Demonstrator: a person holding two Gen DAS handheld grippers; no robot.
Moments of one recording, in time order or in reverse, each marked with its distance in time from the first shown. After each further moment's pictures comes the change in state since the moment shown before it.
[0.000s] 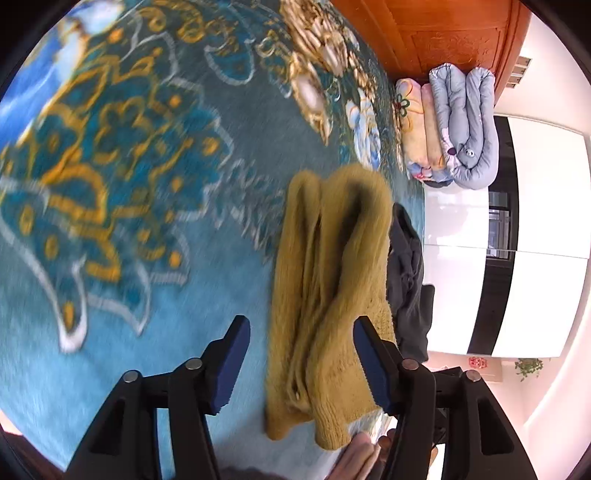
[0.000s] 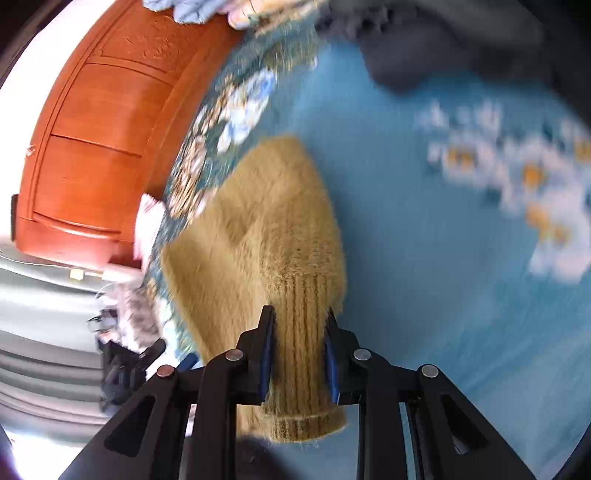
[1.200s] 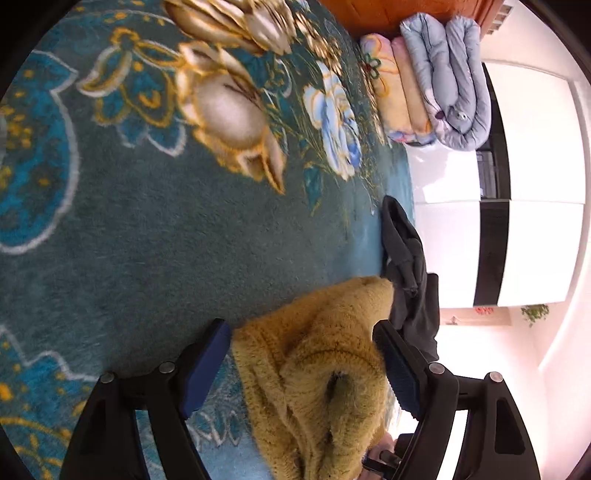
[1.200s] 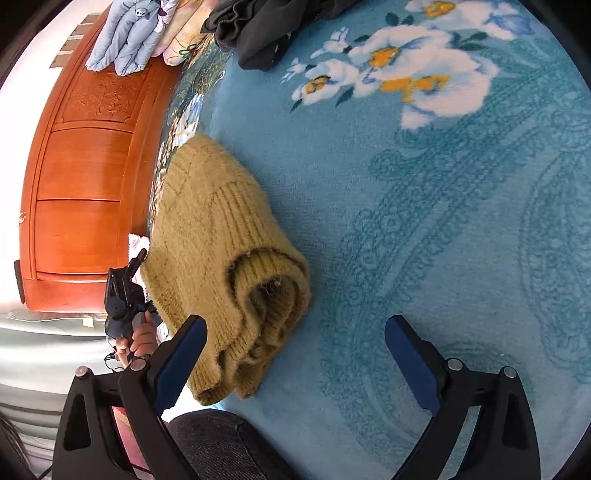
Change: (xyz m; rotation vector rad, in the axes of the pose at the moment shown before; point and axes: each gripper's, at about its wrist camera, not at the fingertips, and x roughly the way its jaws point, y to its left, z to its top) left arm 0.094 -0.025 0.111 0.212 0.181 -0.040; right arm -0.013 -0.084 -0.074 0.239 -0.018 0.072
